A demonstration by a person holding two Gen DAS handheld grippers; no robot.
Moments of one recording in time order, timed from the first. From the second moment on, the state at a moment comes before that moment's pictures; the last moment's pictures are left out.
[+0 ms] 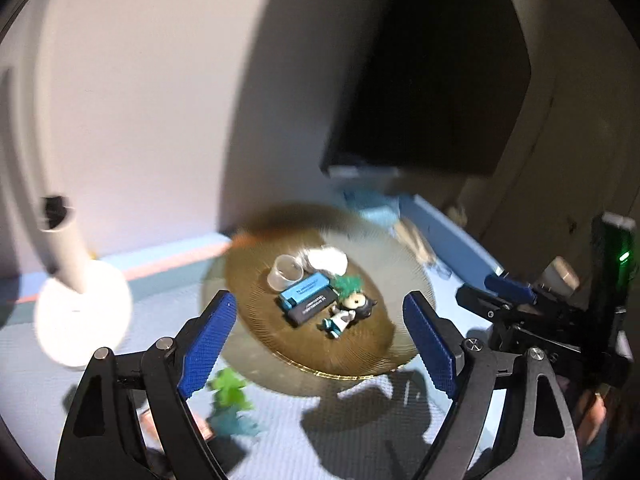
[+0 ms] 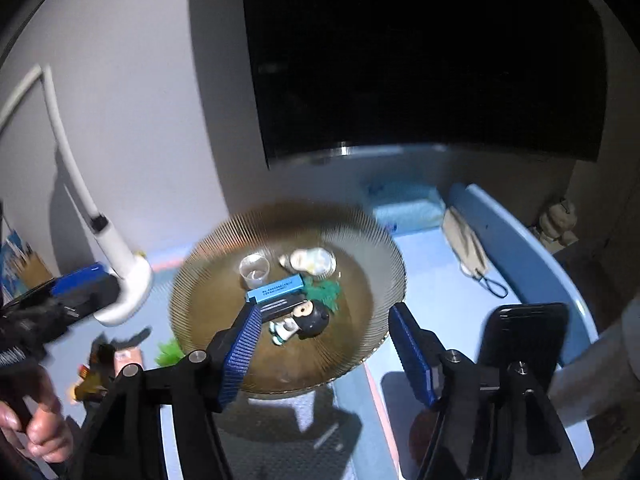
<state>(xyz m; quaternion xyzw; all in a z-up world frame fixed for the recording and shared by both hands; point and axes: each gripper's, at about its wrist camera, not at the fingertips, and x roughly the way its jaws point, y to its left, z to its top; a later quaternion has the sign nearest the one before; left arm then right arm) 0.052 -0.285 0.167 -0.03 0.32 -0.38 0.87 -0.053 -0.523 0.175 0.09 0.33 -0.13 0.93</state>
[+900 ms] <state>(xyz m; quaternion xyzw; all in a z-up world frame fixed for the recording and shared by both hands) -0.001 -0.007 0.010 -0.14 0.43 -0.10 0.89 -0.050 -0.350 0.027 0.12 0.42 0.07 0.90</state>
